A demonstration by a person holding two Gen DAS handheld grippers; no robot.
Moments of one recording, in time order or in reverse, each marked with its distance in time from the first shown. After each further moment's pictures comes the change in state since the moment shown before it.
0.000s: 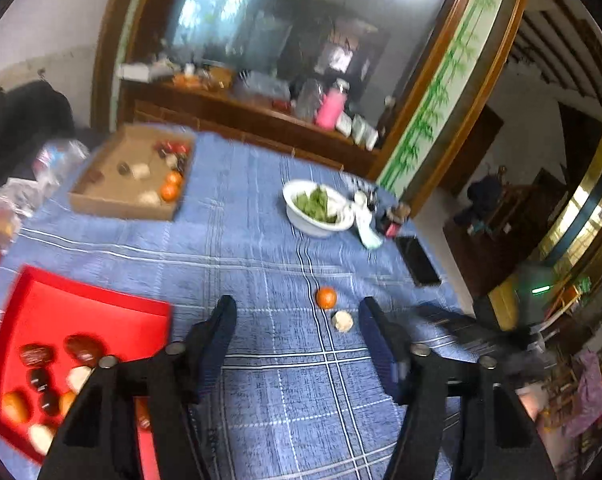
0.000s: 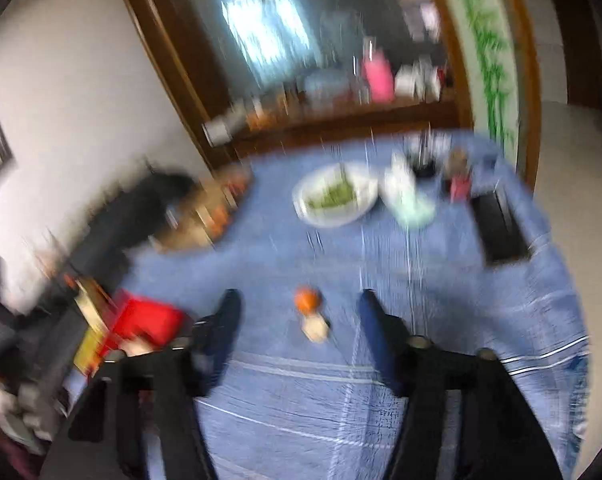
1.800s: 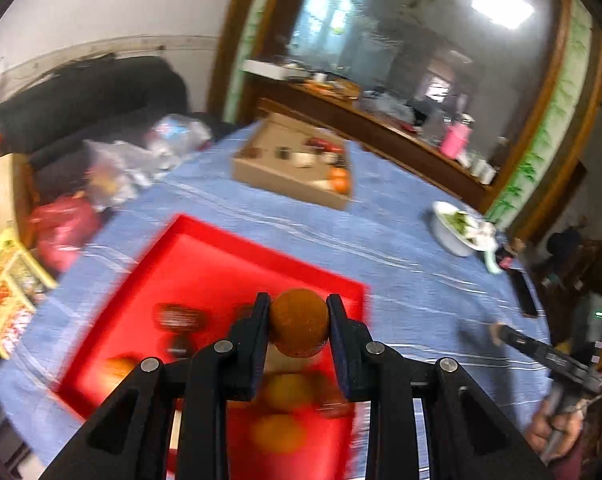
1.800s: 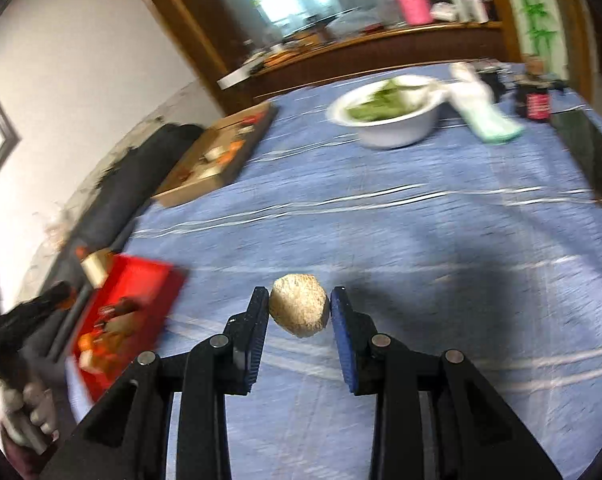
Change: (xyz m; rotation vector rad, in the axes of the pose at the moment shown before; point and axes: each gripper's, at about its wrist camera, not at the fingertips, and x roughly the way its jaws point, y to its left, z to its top) left arm -0.057 0.151 -0.057 -0.198 -0.100 0.341; right arm 0.089 0.030 -0.041 0.025 0.113 0.171
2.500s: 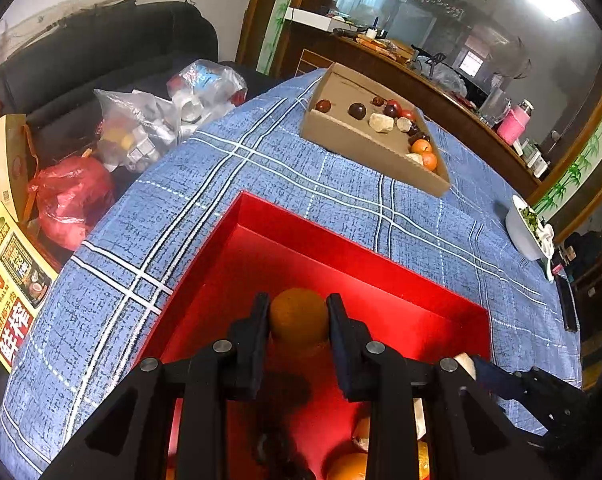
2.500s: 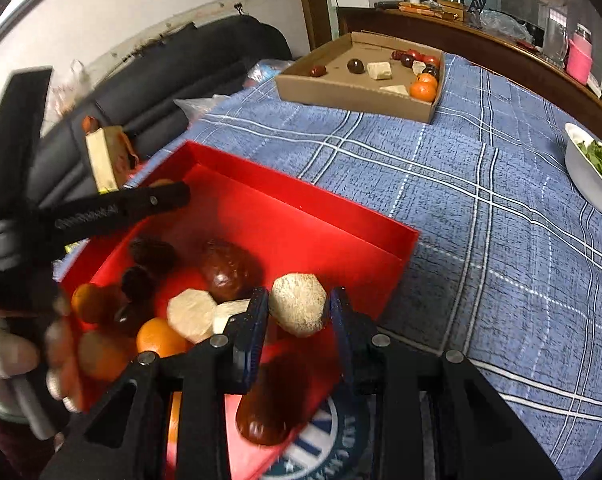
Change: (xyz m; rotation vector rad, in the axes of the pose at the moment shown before) left arm 0.104 0.071 0.022 -0.066 0.156 0.036; right arm 0.151 0.229 -0.037 -0.383 0.205 -0.103
